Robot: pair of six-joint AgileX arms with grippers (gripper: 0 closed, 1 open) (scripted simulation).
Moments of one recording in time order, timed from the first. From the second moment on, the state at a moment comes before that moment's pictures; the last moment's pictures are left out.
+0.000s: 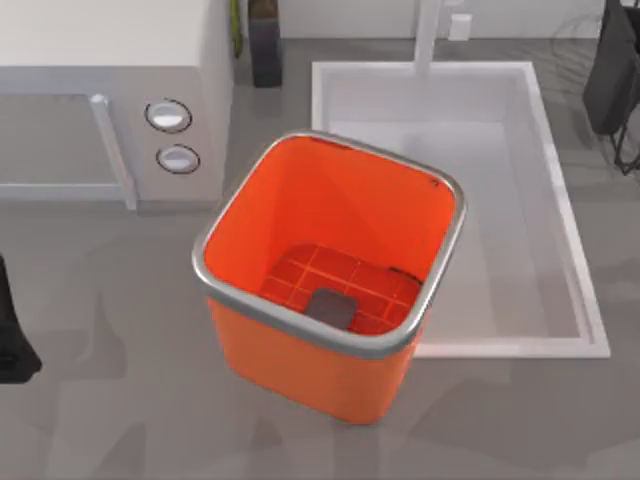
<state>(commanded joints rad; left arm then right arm) 0.00 0.00 0.00 0.00 0.00 0.00 -0.31 1.67 1.06 -0.97 -0.02 -0.45</state>
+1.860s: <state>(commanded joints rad) 0.00 0.00 0.00 0.00 0.00 0.00 -0.29 1.80 0.93 -0.71 -0.02 -0.44</state>
